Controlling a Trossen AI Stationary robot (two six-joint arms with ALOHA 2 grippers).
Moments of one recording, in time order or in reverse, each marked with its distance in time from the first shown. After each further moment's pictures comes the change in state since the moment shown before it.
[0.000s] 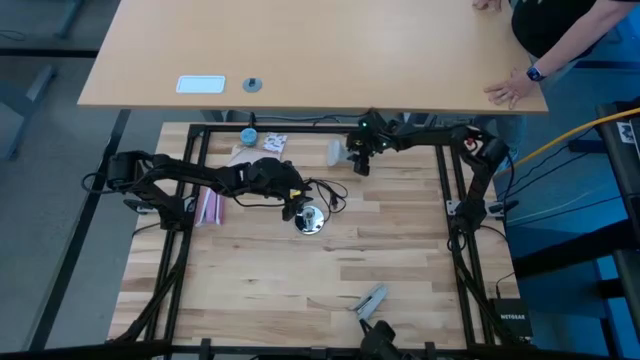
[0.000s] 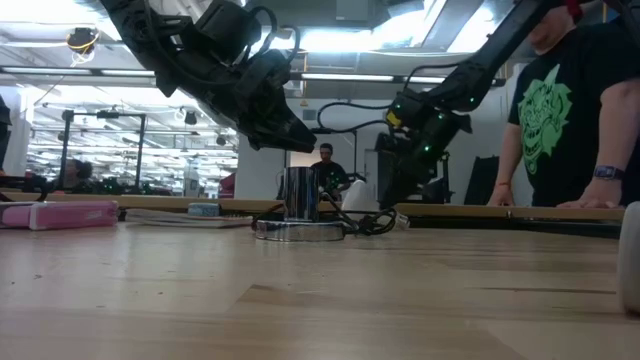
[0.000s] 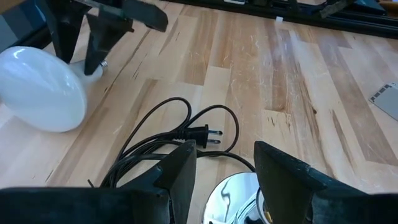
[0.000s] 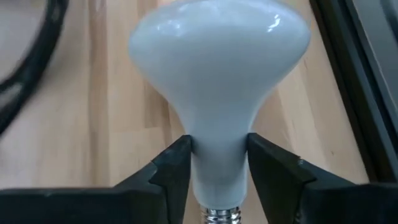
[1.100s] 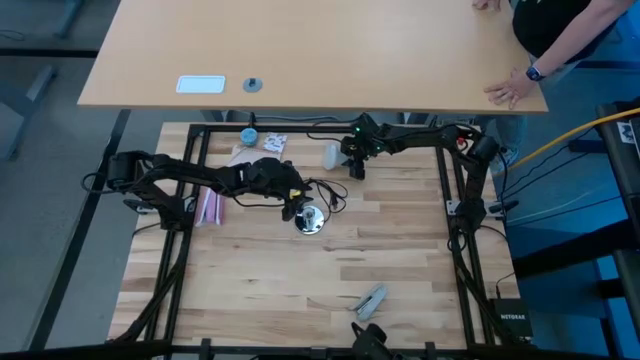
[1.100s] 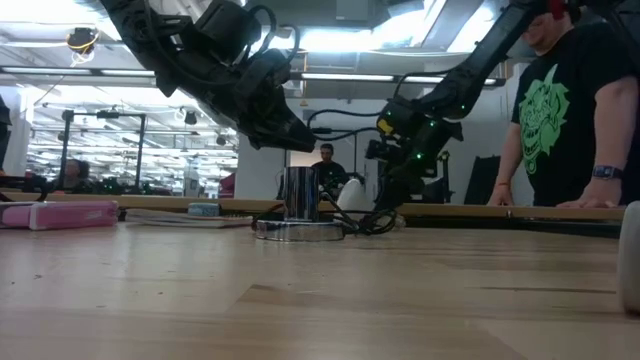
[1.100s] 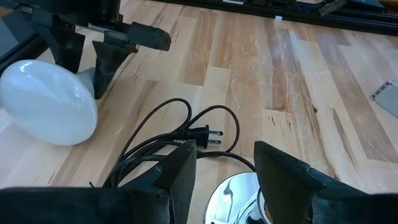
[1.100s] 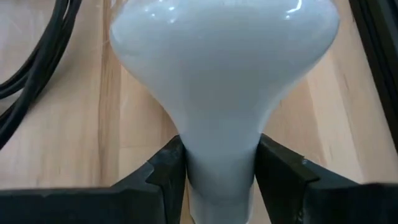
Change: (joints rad) left arm 0.000 0.000 0.000 0.001 0.001 0.018; right arm 0.031 0.071 0.029 0.028 -0.042 -0.008
